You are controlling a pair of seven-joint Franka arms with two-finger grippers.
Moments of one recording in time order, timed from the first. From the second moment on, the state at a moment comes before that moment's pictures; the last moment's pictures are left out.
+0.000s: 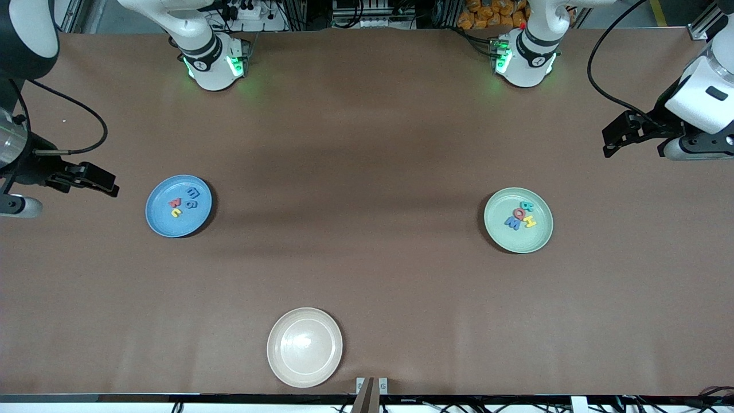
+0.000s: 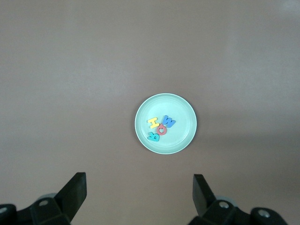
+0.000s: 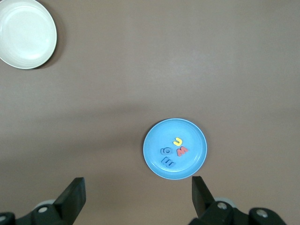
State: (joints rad) left arm -0.18 -0.01 0.04 -1.57 0.03 1.61 -0.13; right arm 0.06 0.17 -0.03 -1.42 0.02 1.57 0.14
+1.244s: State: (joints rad) left arm -0.18 0.00 0.04 -1.57 0.03 1.61 -0.13; right arm 0.03 0.08 -0.04 -1.44 0.02 1.54 0.13
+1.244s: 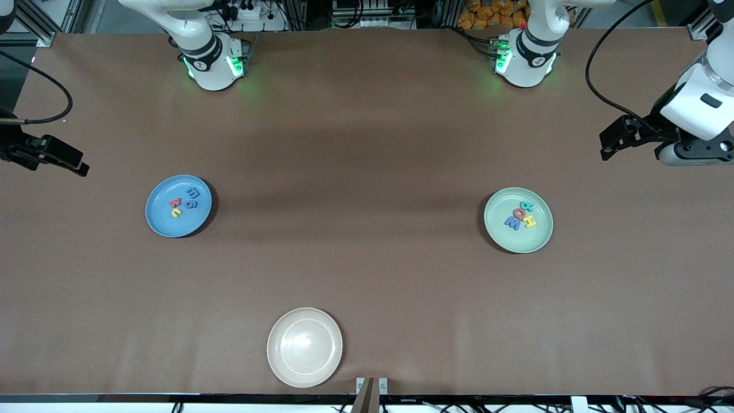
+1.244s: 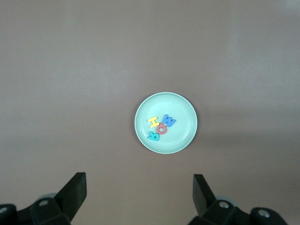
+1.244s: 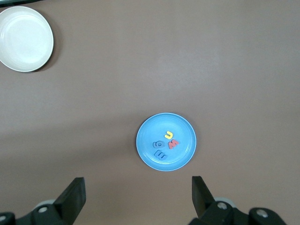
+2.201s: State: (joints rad) left arm -0.18 0.00 0.04 -1.57 0.03 1.61 -0.13; right arm 0.04 0.06 -0.03 -1.47 0.02 1.55 0.13
